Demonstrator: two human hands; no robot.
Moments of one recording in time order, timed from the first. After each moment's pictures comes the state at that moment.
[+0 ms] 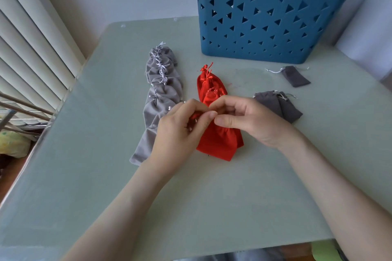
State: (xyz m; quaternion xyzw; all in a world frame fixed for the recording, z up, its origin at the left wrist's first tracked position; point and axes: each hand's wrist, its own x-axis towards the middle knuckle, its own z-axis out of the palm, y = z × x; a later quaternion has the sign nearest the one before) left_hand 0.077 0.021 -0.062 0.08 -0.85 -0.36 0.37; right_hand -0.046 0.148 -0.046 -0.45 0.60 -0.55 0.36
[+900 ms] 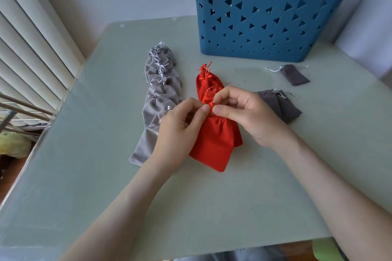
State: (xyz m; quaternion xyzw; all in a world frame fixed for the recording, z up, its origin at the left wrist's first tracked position) left_hand 0.074 0.025 -0.059 0.16 -0.82 -0.47 0.27; right_hand -0.043 0.142 -0.051 -0.40 0.60 -0.63 0.28
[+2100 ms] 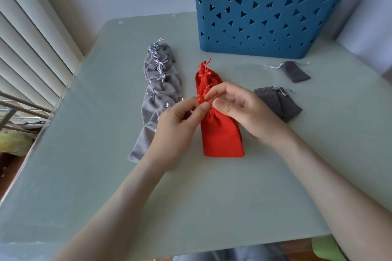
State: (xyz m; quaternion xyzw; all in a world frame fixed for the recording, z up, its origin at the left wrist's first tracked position) left_hand 0.071 0.019 -0.063 0.13 -0.77 -0.58 0.23; right_hand -0.043 0.143 -0.050 -0.43 0.62 -0.60 0.27
